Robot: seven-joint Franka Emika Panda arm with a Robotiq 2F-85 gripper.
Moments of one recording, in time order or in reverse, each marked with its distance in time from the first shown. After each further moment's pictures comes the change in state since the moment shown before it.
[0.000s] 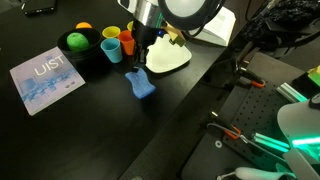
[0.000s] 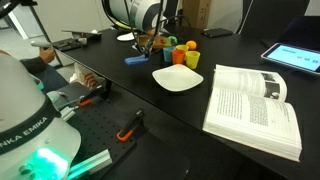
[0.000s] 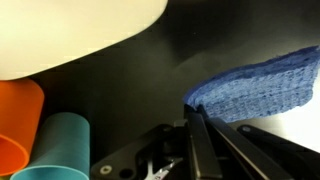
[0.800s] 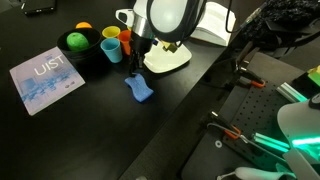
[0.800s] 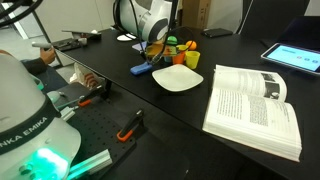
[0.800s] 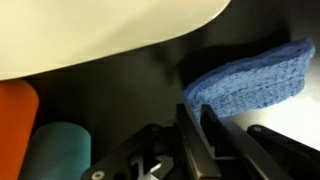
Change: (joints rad) arm 0.113 0.146 -0.124 0.131 0.000 0.013 -0.157
